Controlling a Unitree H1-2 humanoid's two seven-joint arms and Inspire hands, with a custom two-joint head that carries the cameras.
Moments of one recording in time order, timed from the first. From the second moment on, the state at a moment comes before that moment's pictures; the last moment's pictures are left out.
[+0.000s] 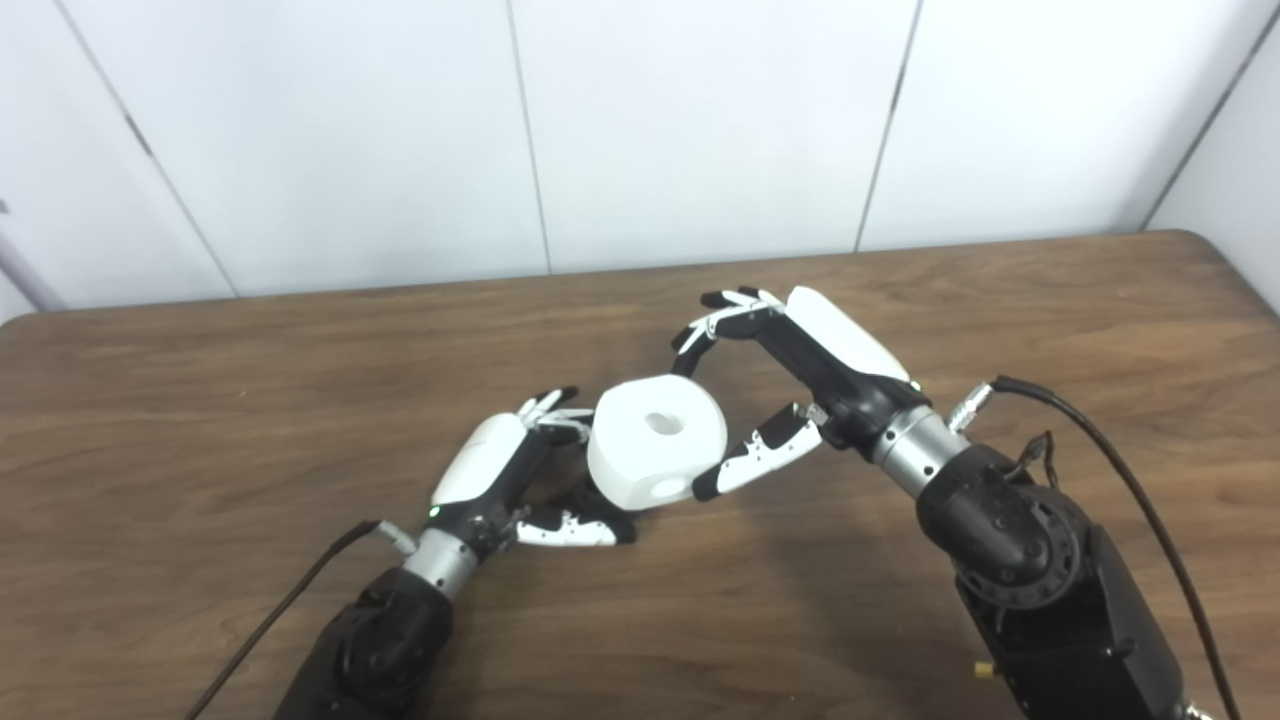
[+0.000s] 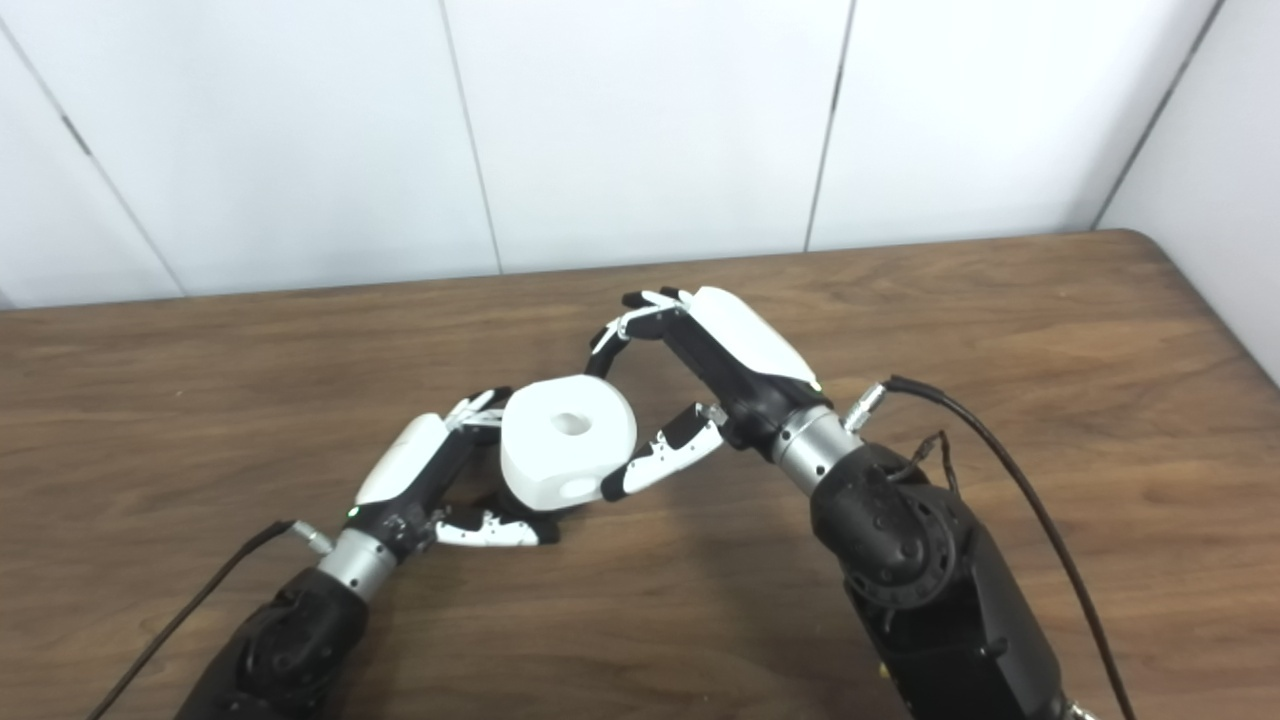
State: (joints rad) left arm -0.26 0.21 -0.31 0.19 0.52 -0.22 -0.09; right arm -0.30 -0.27 0.27 -0.50 -0.57 0.41 0.43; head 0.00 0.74
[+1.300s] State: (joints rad) left arm -0.23 0.19 -0.34 0.12 0.51 -0.17 -0.11; right arm -0.28 -0.31 0.29 -0.40 -0.58 0.30 0.40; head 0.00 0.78
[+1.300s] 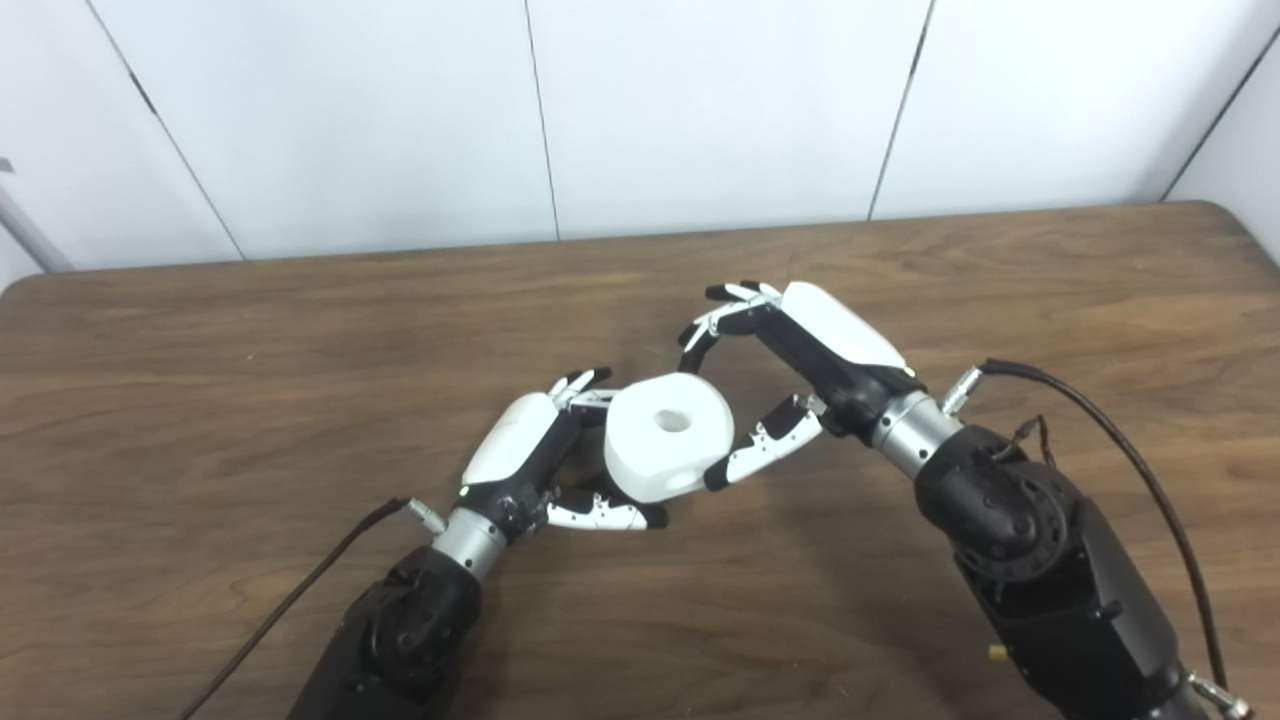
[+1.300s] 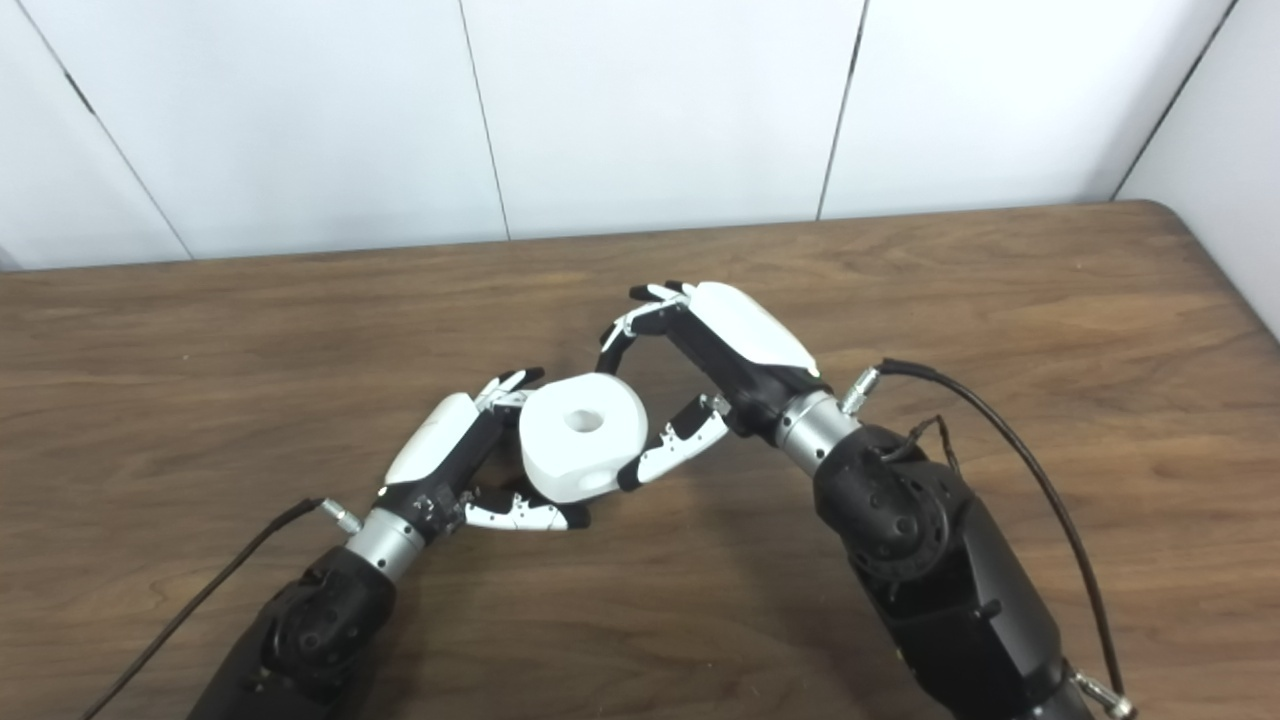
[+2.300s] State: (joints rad) left arm -0.22 0.19 -0.34 0.09 0.52 -0.16 -0.13; right arm -0.27 -0.28 0.31 -0.34 -0.60 0.27 0.37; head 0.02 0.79
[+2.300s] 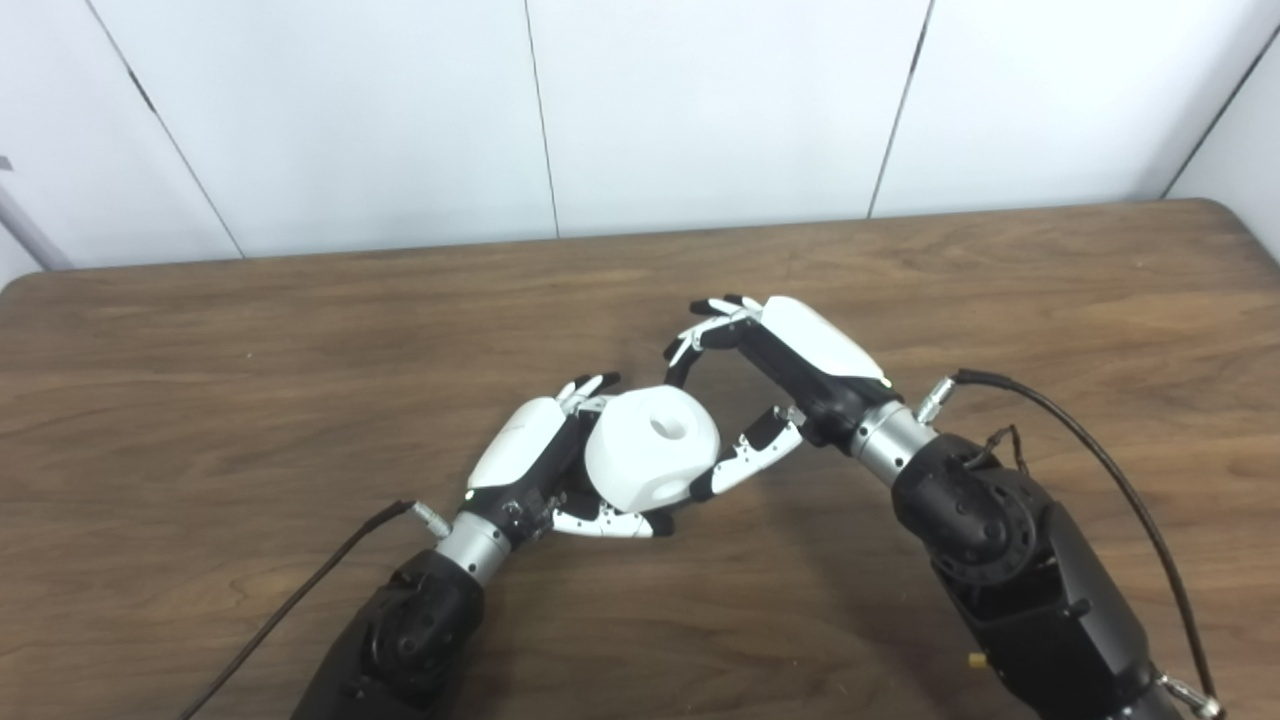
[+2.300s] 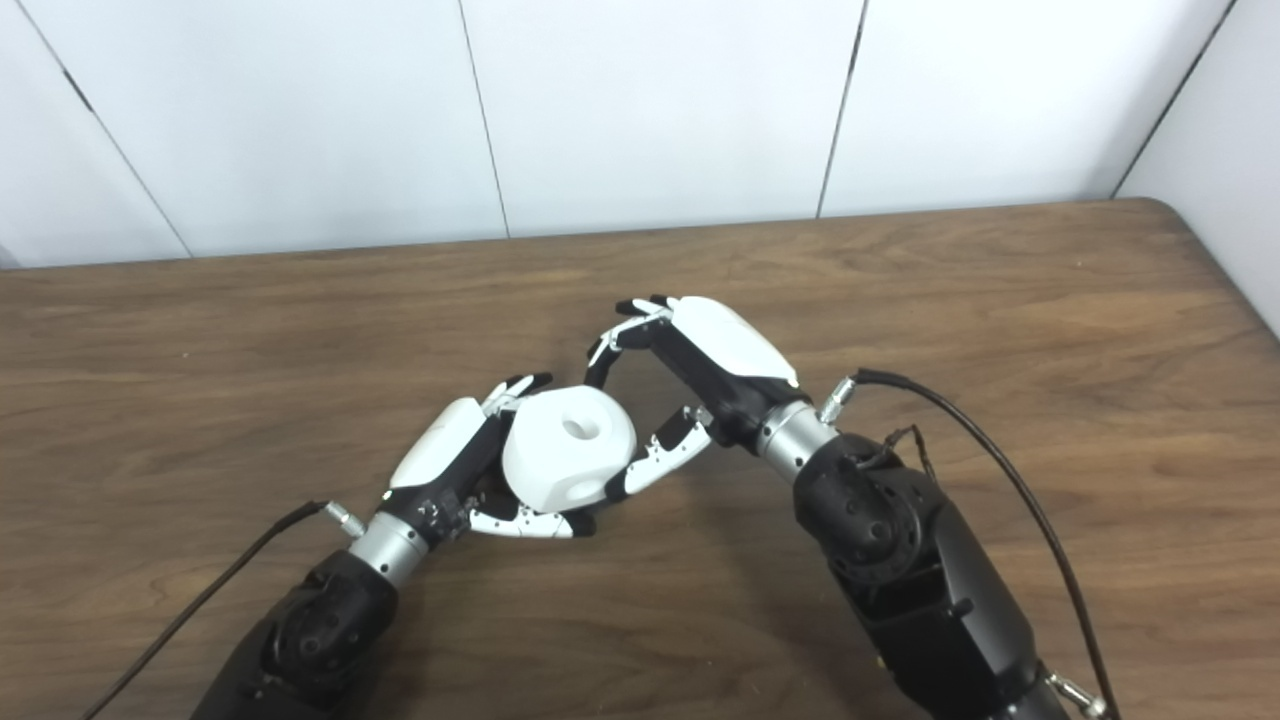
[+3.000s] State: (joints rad) left arm -0.21 0.19 -0.35 0.06 0.52 -0.13 -0.14; right arm -0.30 -0.37 0.30 -0.36 -0.60 0.24 0.42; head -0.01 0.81
